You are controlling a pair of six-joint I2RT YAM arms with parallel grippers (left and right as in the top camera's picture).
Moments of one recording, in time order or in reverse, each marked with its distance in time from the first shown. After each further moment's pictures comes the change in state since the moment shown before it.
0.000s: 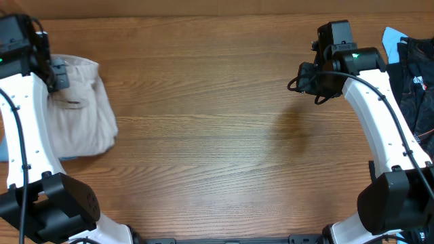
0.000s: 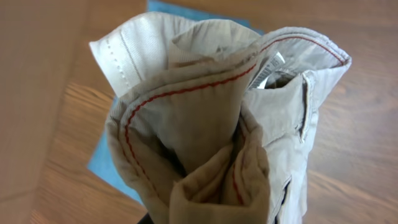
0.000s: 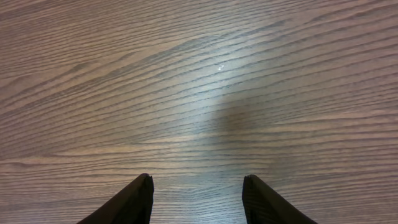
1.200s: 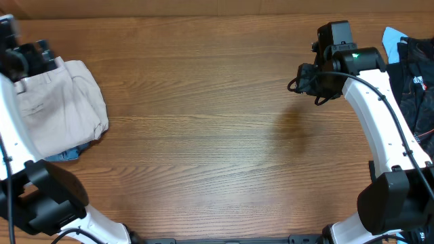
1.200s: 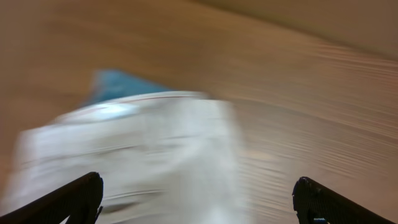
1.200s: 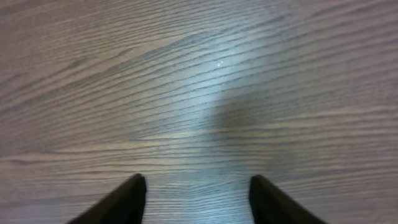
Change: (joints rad) left arm 0.139 0.100 0.109 0.136 0.495 -0.010; right arm 0.000 0.000 0.000 -0.011 -0.001 0.000
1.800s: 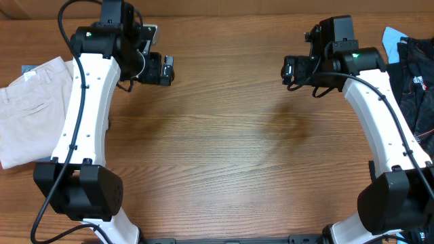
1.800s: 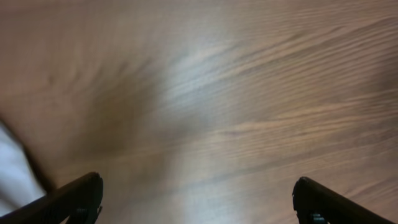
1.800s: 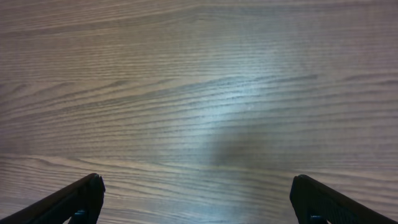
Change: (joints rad) left arm -0.562 -0.007 0.006 -0.361 -0.057 -0.099; right arm -0.002 0.000 0.000 0.130 -0.089 -0.119
